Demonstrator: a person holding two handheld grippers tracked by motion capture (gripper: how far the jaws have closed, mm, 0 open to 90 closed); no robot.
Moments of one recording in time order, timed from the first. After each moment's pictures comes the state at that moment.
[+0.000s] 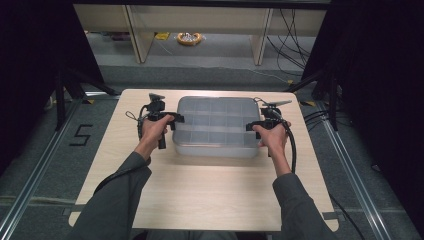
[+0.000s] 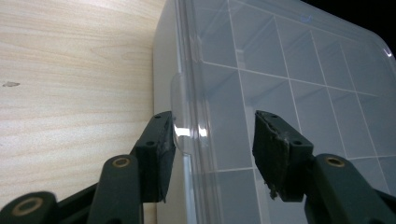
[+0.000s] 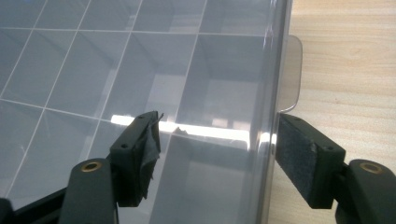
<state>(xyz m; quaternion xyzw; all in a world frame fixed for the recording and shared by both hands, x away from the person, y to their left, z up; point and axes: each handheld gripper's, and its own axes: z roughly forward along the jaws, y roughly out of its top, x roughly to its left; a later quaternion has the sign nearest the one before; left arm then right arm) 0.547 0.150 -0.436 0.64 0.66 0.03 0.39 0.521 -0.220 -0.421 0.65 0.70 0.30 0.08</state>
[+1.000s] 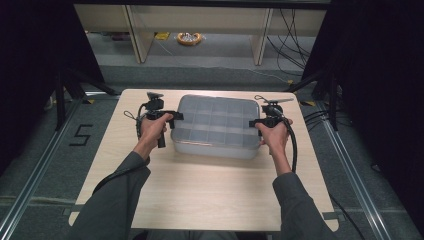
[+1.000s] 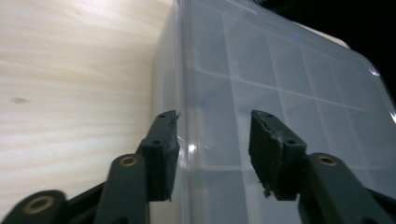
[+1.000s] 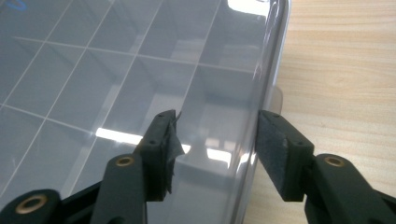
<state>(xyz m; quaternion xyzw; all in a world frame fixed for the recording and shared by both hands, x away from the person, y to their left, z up) 0.544 0.150 -0.428 0.64 0.65 0.04 0.40 0.524 -0.227 -0.417 0.61 0.72 0.32 0.13</state>
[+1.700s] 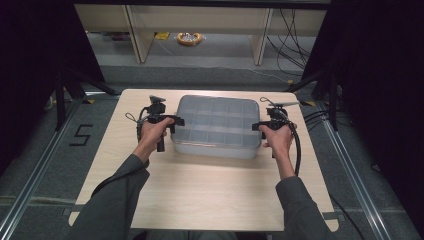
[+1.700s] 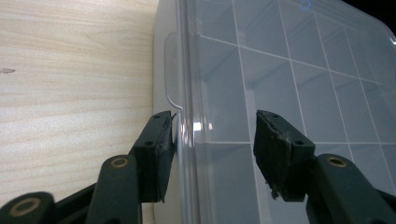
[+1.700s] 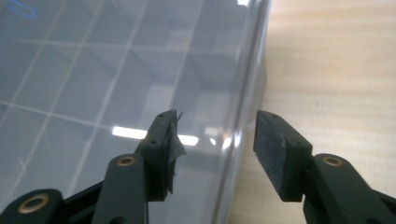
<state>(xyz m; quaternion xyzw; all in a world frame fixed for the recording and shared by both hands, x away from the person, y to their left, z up) 0.540 0.150 -0.439 0.66 0.65 0.02 0.38 0.512 -0.233 -0.416 0.66 0.68 0.32 0.08</state>
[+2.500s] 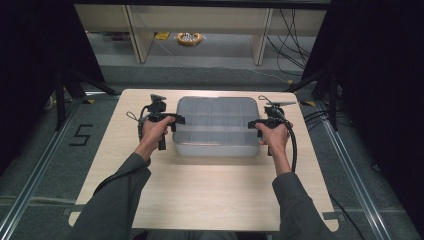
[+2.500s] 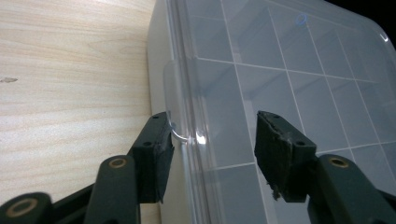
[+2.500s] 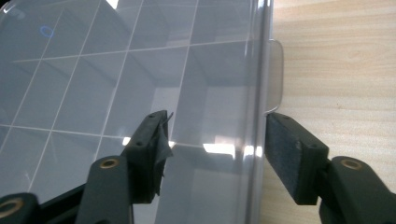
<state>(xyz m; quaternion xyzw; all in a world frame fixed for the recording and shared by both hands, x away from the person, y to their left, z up) 0.544 0.146 -0.436 0.66 0.65 0.03 0.38 0.526 -0.230 -0.426 0.66 0.68 0.32 0.08</state>
